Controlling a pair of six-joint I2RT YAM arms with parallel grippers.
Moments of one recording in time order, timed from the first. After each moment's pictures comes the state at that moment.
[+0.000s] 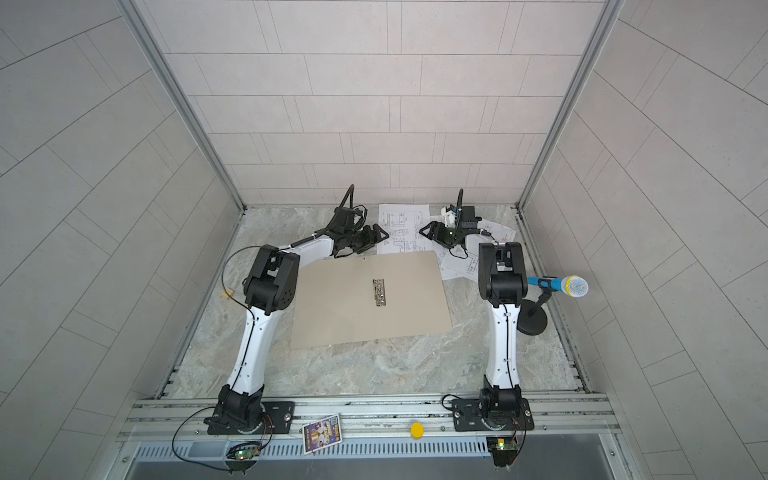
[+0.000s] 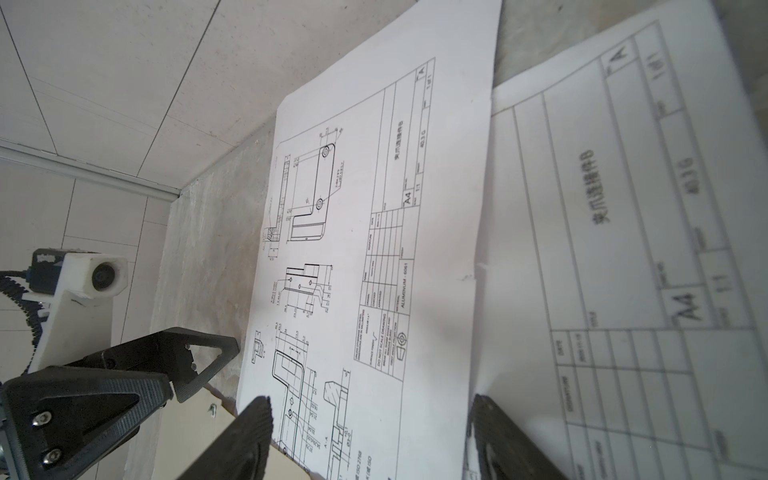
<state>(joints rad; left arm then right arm) -0.37 2.41 1.80 -0.09 0.52 -0.70 -0.03 2.32 1.65 -0.10 -0.66 0.42</state>
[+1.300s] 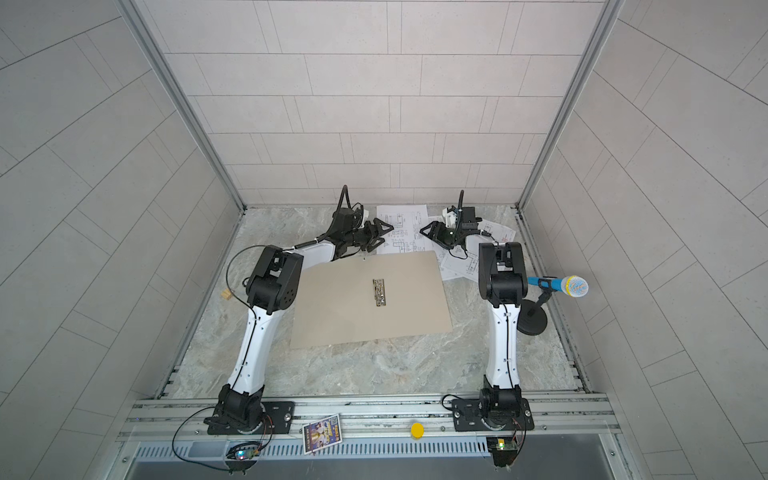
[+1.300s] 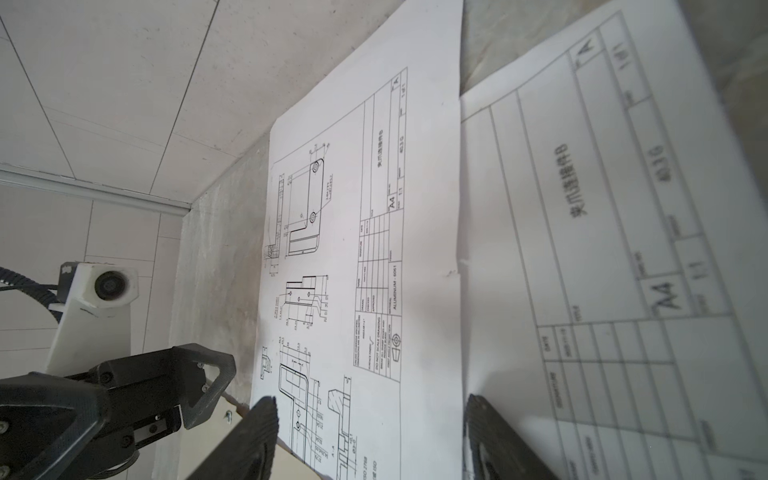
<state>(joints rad) -0.38 2.43 1.74 0.25 0.66 -1.04 -0.03 2.32 1.63 -0.05 -0.69 0.52</state>
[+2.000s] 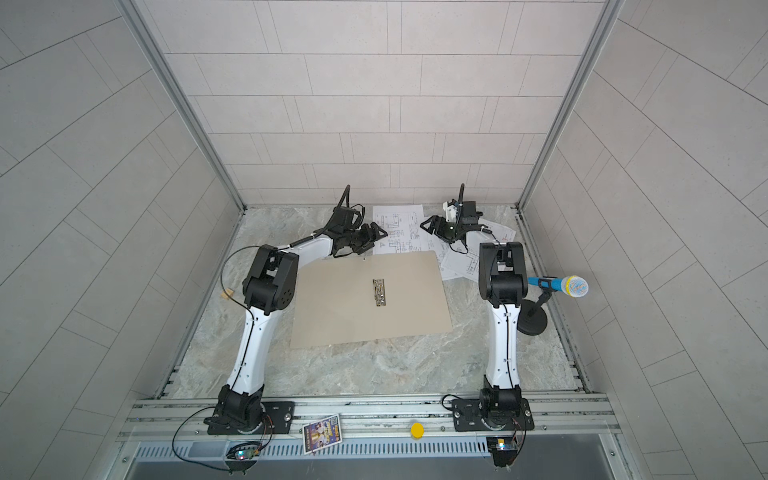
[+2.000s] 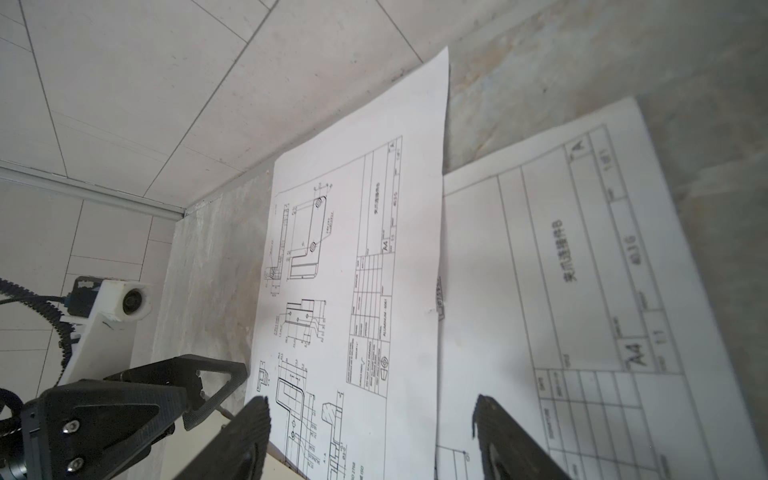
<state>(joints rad) -0.36 2.41 1.81 -0.11 0.52 -0.80 -0.03 2.32 1.72 -0.11 -0.64 0.44</state>
